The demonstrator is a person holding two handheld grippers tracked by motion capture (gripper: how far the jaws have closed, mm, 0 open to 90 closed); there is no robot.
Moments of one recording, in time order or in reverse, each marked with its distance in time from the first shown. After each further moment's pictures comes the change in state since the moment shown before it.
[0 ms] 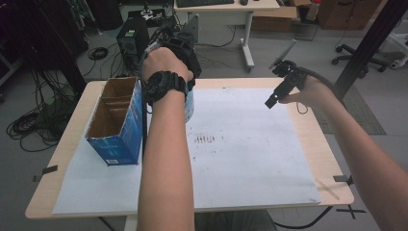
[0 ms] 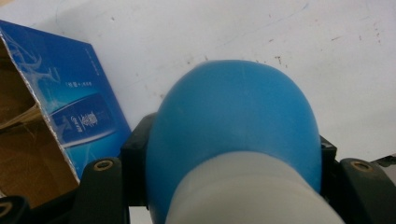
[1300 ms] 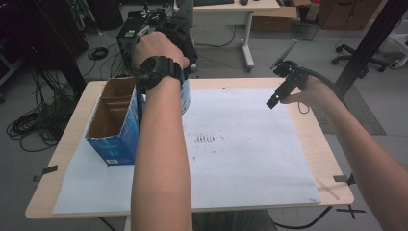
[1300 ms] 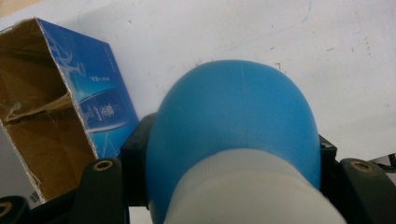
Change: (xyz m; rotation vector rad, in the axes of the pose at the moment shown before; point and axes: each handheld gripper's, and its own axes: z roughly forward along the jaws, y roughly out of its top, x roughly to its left) left arm 0.010 -0.001 -0.034 -0.017 0.011 -0.050; right arm -0.002 -0.002 -0.001 0.008 -0.009 -0.007
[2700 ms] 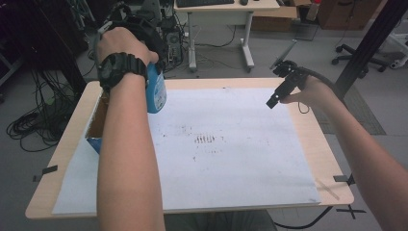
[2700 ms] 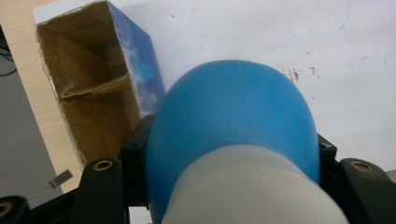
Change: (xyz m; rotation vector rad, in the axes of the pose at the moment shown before) left arm 0.065 -0.024 -0.012 -0.037 0.023 -0.083; right arm -0.001 0.002 0.001 0.008 -0.009 0.007
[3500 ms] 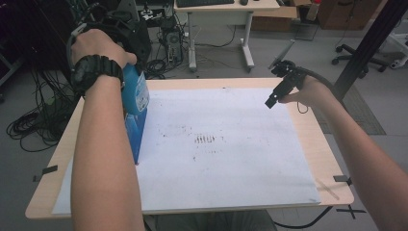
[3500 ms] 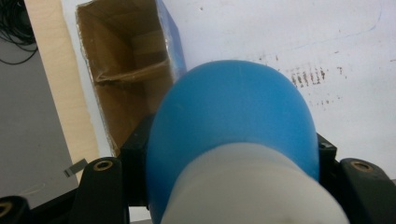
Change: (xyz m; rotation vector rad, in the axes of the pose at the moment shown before) left arm 0.039 -0.013 -0.002 0.002 0.018 -0.037; right arm 0.002 0.003 0.002 0.009 -0.008 0.010
